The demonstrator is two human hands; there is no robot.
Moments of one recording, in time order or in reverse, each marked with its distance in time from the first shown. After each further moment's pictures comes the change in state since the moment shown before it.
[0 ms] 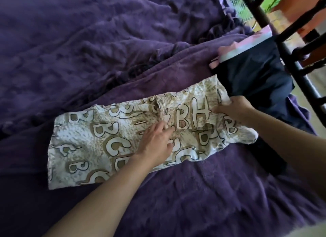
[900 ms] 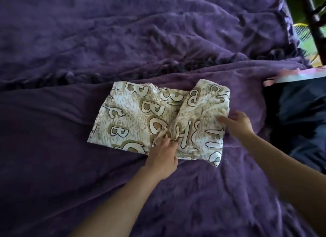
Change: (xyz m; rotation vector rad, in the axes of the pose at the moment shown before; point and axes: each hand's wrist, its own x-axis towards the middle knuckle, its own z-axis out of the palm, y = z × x) left_hand -0.107 -0.049 0.035 -0.190 -0.043 -0.282; right_hand -0.067 -0.059 0.107 0.150 0.026 -0.180
